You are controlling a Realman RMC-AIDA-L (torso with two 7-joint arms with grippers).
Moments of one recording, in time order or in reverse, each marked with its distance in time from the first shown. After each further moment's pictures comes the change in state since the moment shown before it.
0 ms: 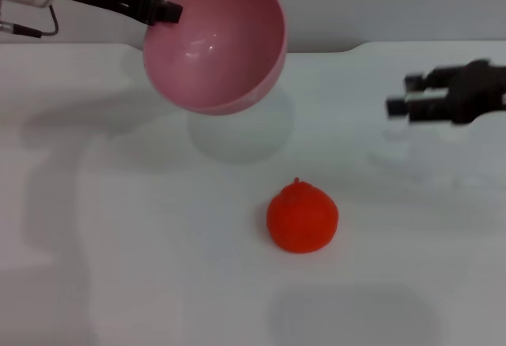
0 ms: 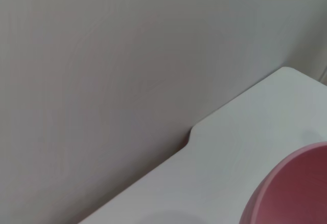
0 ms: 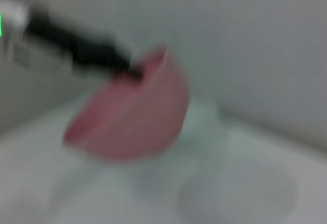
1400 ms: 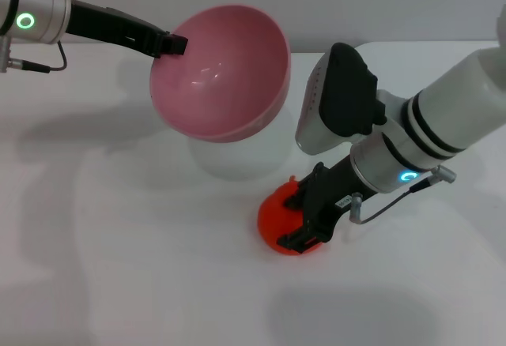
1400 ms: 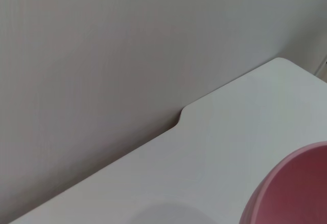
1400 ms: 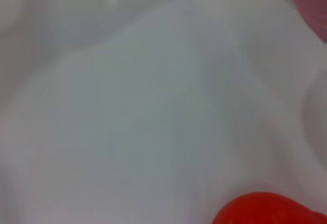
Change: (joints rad) left arm 0.057 -0.047 0.004 0.009 -0.001 0.001 -0.004; right arm 0.294 0.152 -0.588 0.090 -0.424 0.169 0.187
